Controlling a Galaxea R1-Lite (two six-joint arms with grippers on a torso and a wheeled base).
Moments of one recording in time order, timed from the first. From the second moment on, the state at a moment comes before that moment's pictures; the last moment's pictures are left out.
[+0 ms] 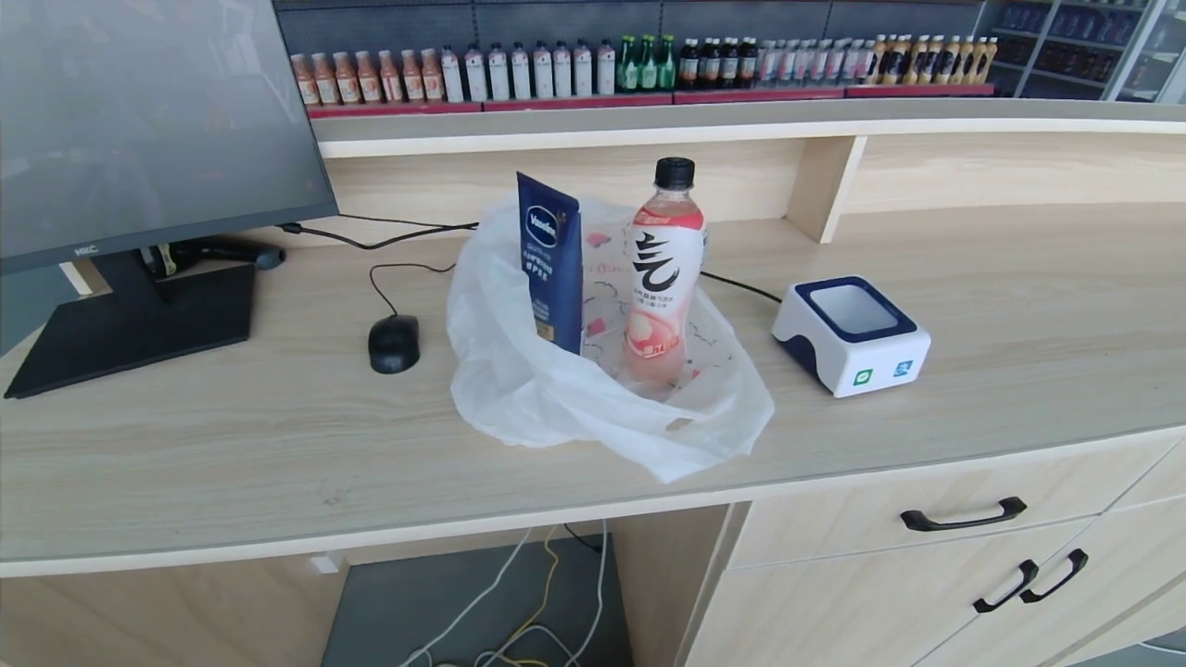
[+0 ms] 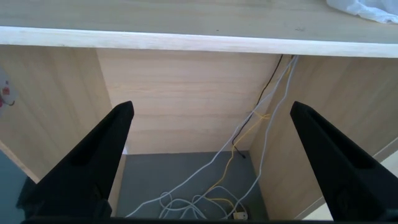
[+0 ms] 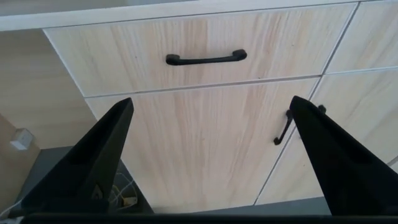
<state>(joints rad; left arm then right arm) 0.00 0.00 0.00 0.00 0.00 -0.01 -0.01 0.00 0.00 0.00 0.01 0.00</state>
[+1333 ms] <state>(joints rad) 0.00 0.00 0.00 0.00 0.00 -0.02 -0.01 0.00 0.00 0.00 0.00 0.01</state>
